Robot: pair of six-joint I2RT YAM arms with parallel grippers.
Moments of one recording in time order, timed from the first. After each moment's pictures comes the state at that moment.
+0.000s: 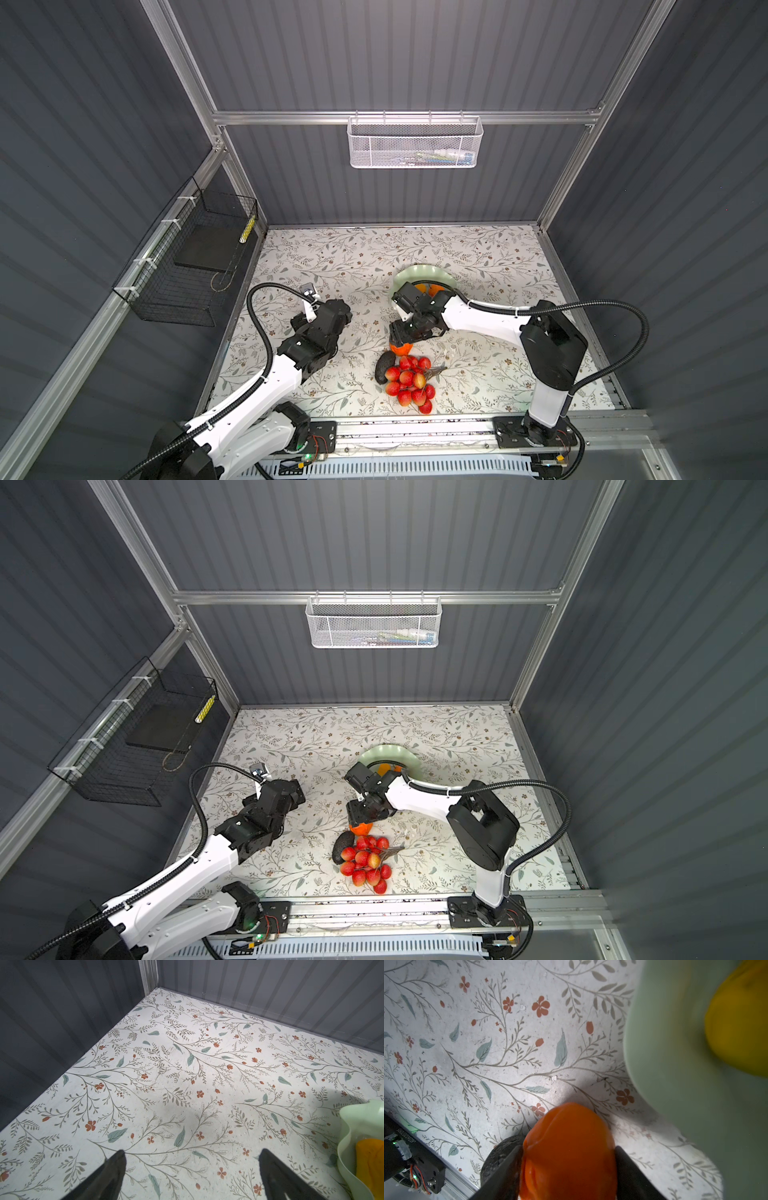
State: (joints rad) left arm -0.62 0.96 0.59 -0.36 -0.73 -0.65; right arm 0.90 1.82 1.25 -0.61 -0.15 0.54
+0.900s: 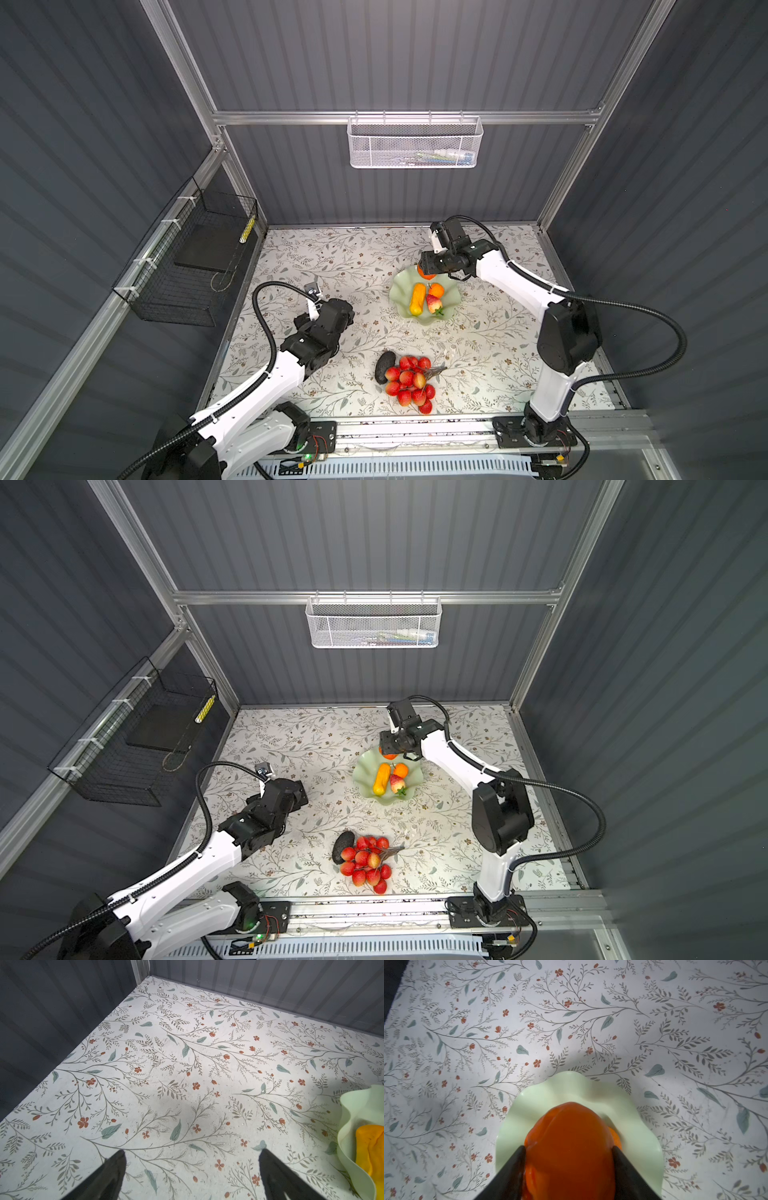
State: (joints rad) left arm -0.62 1.00 0.61 -0.38 -0.68 -0.64; right arm 0.51 1.89 1.59 -0.62 0.00 0.29
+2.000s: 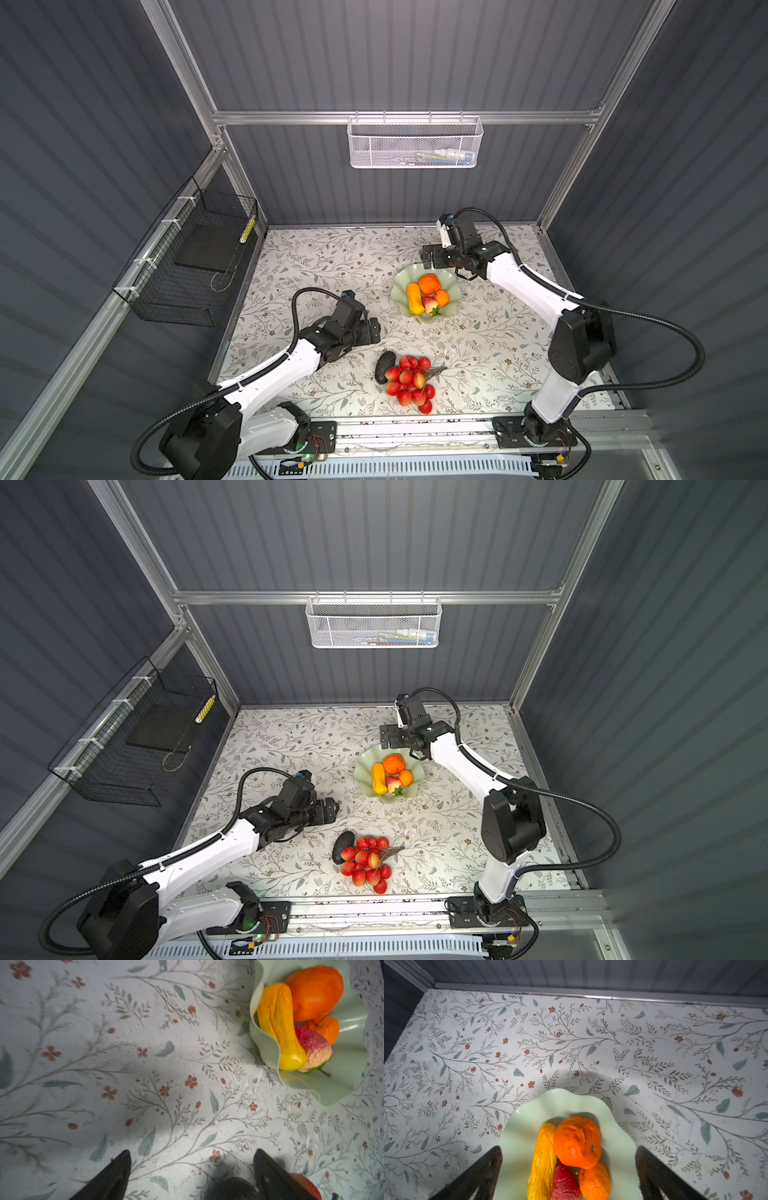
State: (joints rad) left arm -0.68 1.20 0.63 -0.35 -0.01 -0.63; right arm 0.49 1.71 1.46 -0.48 0.03 0.28
